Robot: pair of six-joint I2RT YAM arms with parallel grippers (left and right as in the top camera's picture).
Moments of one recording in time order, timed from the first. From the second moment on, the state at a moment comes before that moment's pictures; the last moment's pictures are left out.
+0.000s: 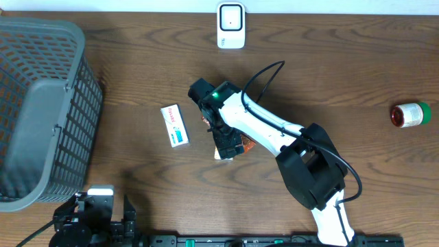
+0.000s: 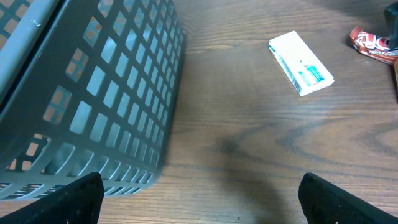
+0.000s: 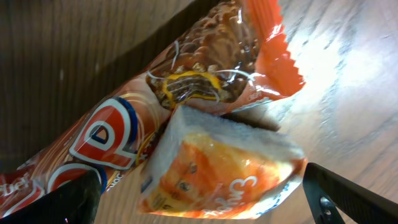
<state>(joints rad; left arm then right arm) -0.02 0.18 0.88 -1.32 -0.18 0.19 0.76 2.17 1.68 -1.14 -0.01 2.03</state>
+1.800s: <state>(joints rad) -0.02 0.18 0.88 -1.32 -0.18 0.19 0.83 2.07 1.51 -0.91 0.08 1.83</state>
